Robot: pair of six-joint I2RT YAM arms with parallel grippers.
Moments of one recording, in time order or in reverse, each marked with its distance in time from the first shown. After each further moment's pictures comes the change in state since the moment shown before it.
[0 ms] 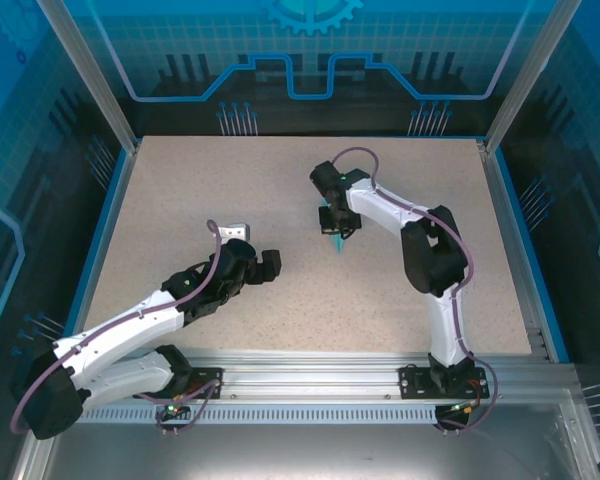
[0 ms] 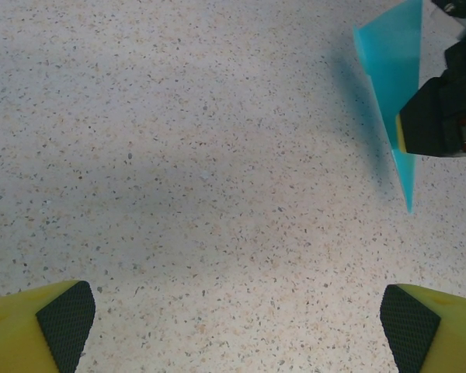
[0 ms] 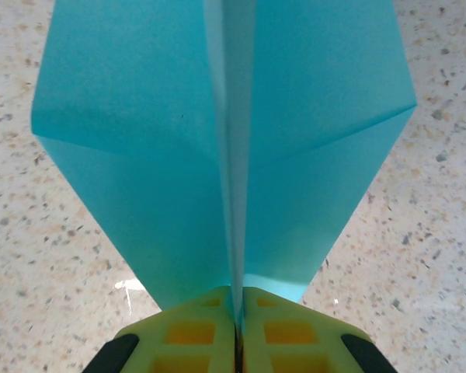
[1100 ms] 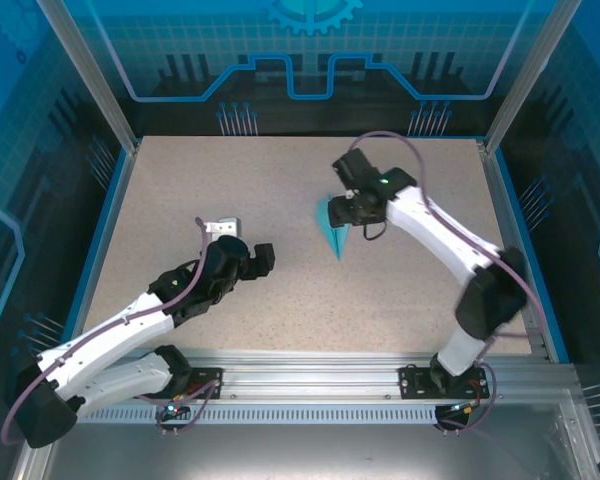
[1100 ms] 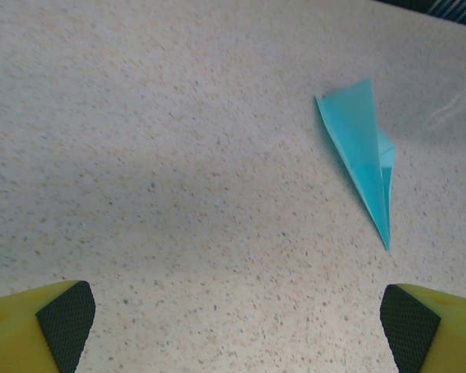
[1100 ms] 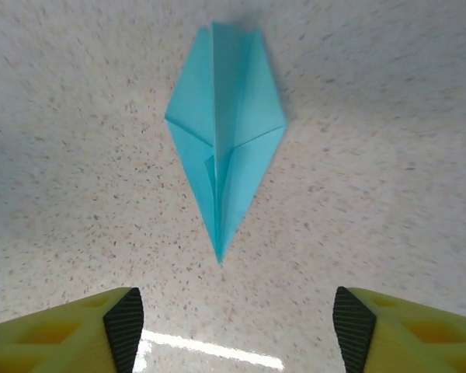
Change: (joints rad) left arm 0.007 -0.074 0.068 -0.094 -0.078 0.014; right arm 0.019 -0.529 -0.218 0.000 0.053 -0.130
